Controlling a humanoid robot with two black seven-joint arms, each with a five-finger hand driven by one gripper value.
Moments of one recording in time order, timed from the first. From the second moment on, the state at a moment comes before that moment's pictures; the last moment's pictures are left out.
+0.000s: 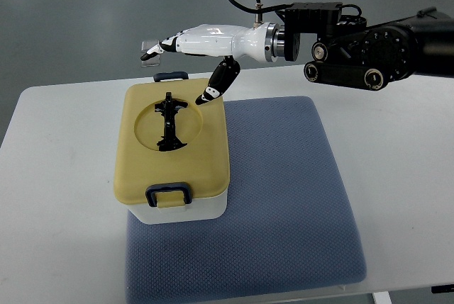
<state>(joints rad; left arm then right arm) -0.02 0.00 -0.07 -0.23 -0.07 -0.07 0.10 1.65 -0.18 -0.53 0.99 -0.74 -0.16 0.61</state>
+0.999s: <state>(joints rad) -0.02 0.00 -0.07 -0.23 -0.07 -0.07 0.10 1.52 -0.01 -0.43 0.89 -0.68 -0.19 0.61</state>
